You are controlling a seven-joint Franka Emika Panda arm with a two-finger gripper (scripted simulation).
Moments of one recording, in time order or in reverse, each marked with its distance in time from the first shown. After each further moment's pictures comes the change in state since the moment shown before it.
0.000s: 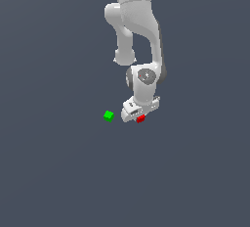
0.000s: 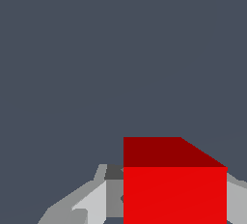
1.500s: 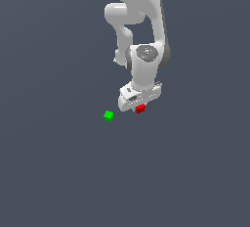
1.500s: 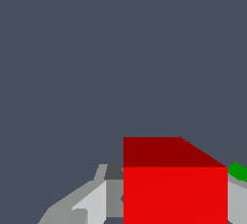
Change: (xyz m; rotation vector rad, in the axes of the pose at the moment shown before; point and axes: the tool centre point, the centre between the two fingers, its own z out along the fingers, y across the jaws) arm -0.006 0.009 -0.090 0.000 0.002 -0.002
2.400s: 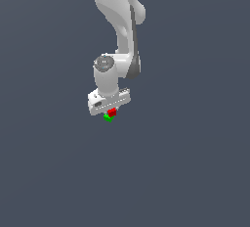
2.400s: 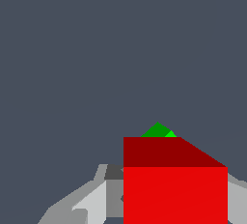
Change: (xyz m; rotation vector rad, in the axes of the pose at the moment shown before) arm -0.064 0.122 0.040 0.000 -0.001 0.004
